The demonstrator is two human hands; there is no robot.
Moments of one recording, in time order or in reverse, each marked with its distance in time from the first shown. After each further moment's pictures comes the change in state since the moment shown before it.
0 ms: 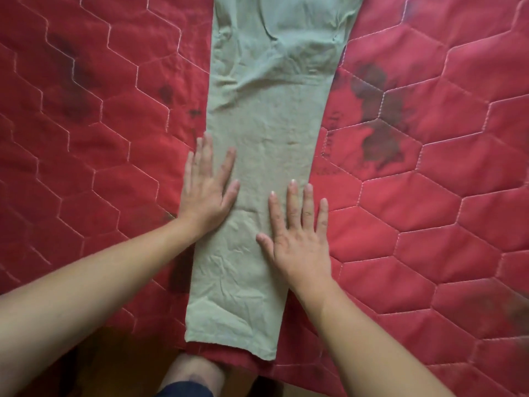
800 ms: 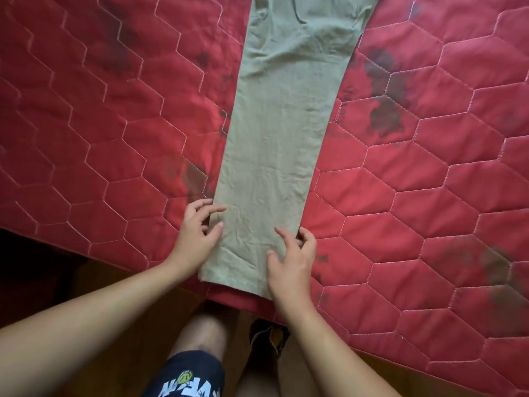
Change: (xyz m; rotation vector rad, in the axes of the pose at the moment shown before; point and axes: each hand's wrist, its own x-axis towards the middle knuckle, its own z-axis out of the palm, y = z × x) left_hand -0.189 0.018 -0.016 -0.874 -0.026 -0.467; right_hand -0.127 -0.073 -0.017 0.912 -0.063 0.551
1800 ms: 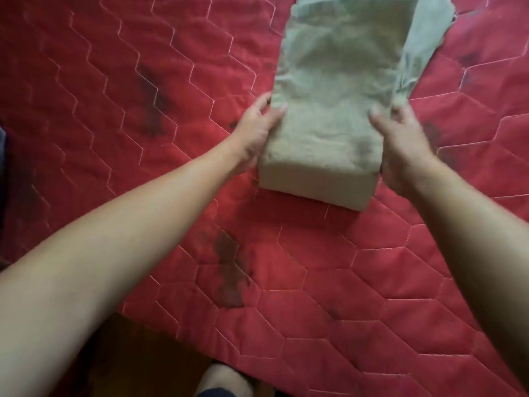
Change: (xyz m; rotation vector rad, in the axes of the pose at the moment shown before) left_hand 0.281 0.192 -0.037 -0.654 -0.196 -0.042; right_hand 0.291 -0.194 -0.122 0.552 -0.069 -0.068
